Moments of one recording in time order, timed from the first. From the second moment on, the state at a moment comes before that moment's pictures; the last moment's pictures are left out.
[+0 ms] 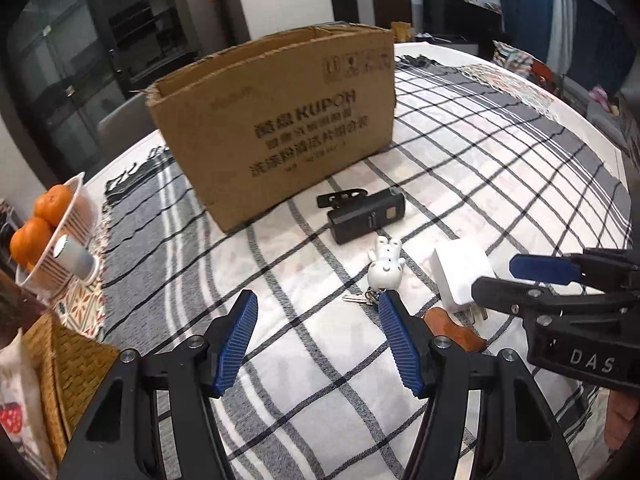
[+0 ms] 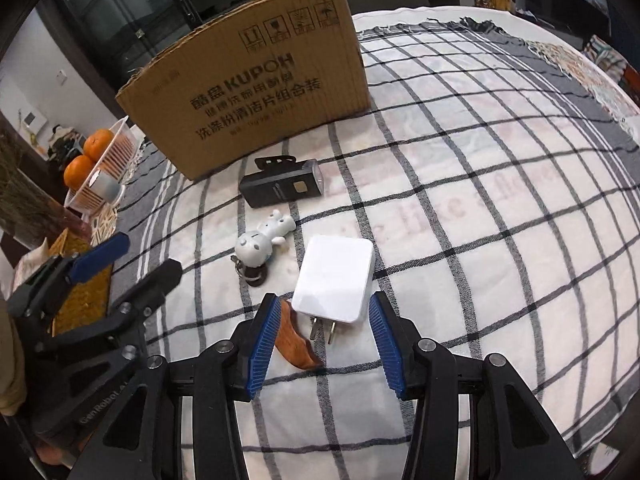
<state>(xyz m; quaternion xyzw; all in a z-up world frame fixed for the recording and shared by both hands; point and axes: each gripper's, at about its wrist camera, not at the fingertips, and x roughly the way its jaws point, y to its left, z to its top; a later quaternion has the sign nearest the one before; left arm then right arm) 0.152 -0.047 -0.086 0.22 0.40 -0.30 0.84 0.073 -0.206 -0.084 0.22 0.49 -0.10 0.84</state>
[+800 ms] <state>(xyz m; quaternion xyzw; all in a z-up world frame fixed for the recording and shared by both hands) 0.162 -0.089 -0.135 0.27 0.38 -0.35 0.81 0.104 -0.211 -0.111 0.25 0.51 -0.15 0.81</state>
